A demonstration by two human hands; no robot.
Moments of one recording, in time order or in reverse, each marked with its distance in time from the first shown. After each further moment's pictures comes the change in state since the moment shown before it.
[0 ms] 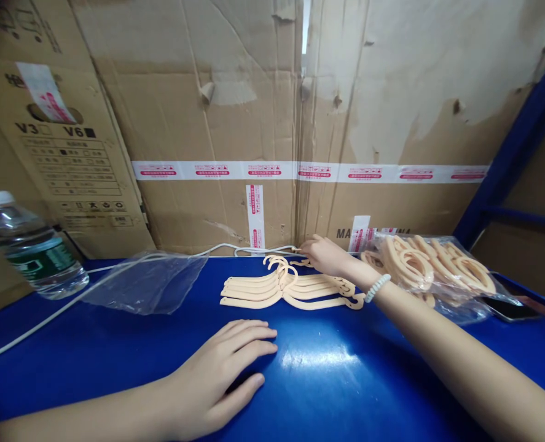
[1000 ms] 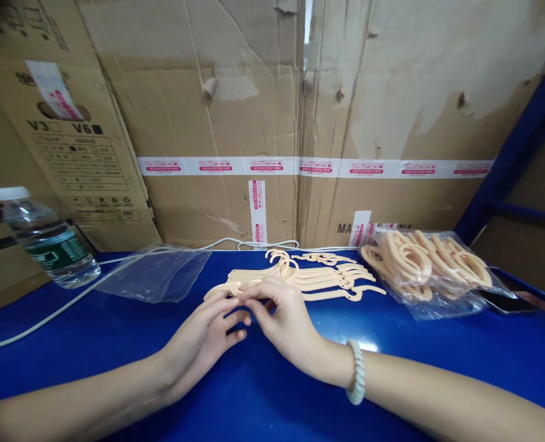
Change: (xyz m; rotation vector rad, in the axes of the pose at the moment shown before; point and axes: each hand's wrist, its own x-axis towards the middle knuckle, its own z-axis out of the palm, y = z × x) left_hand 0.015 0.013 -0.008 -1.552 0.576 -0.711; right_hand -0.026 -0.178 0.025 0.820 0.461 0.132
